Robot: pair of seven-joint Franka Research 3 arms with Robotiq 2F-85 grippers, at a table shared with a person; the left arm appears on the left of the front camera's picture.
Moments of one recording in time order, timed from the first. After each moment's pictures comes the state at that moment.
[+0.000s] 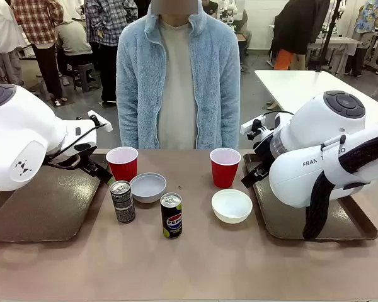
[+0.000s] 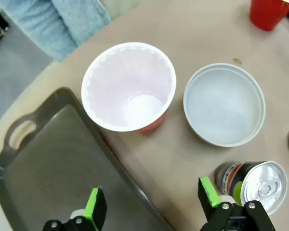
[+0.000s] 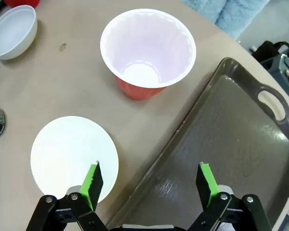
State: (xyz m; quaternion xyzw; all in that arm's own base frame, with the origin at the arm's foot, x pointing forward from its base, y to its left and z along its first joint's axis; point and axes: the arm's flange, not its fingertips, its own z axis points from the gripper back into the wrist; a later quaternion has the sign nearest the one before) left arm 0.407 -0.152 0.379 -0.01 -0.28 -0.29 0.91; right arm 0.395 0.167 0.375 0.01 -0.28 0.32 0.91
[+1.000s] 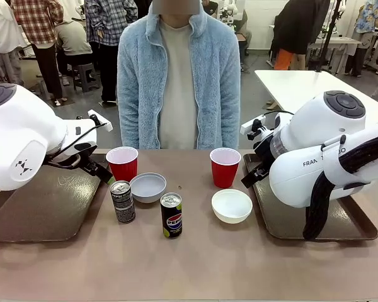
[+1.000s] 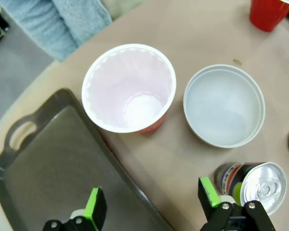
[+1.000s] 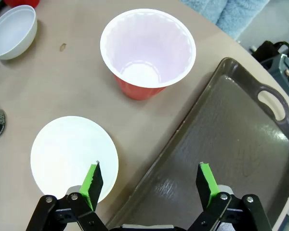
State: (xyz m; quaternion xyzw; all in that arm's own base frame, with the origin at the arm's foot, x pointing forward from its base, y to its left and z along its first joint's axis) left arm 0.407 -0.152 0.380 -0.01 -0.28 -0.29 0.91; right arm 0.395 0.166 0.375 0.01 -0.28 0.32 0.91
